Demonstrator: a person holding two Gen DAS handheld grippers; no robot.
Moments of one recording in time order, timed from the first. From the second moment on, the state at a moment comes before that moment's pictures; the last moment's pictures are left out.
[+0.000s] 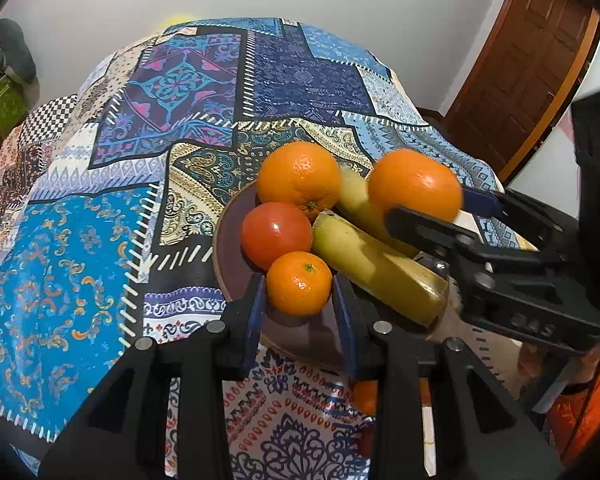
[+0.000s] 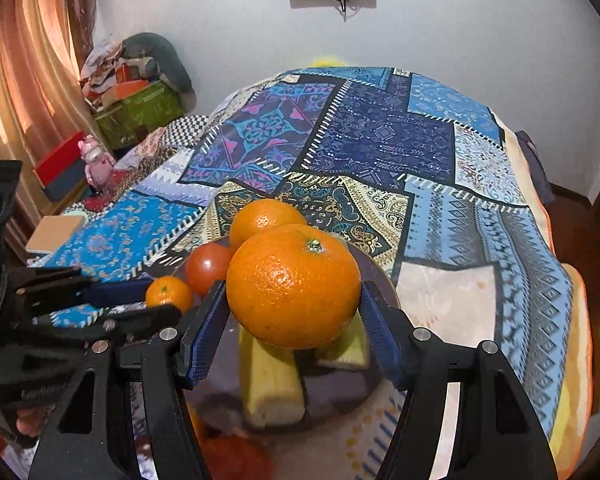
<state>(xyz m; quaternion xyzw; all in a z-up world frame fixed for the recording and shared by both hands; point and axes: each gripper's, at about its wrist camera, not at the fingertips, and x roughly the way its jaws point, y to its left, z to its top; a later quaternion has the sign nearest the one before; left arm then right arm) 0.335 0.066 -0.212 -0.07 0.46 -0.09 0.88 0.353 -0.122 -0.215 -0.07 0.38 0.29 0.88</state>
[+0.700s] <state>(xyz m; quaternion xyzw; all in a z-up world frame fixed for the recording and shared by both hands) 0.345 0.060 -0.229 -0.08 0.48 -0.08 0.87 0.357 -0.117 -0.223 -0.09 0.39 0.30 0.87</state>
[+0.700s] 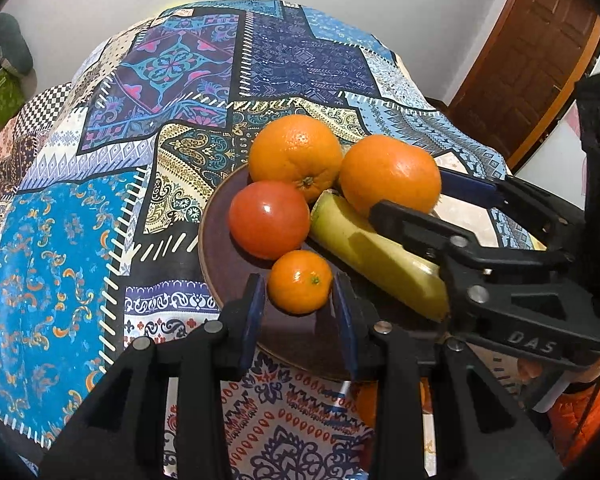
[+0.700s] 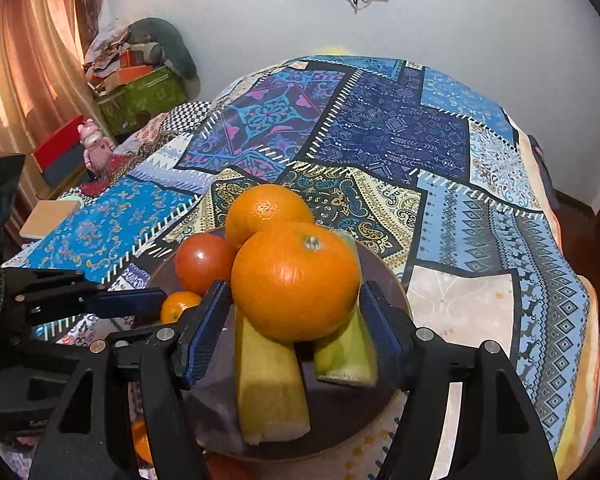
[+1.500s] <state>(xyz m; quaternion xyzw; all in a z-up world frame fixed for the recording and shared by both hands) 0.262 0.058 -0.167 -0.05 0.45 -0.09 0.89 0.277 -0.168 -0.186 -0.06 0.37 0.30 0.88</state>
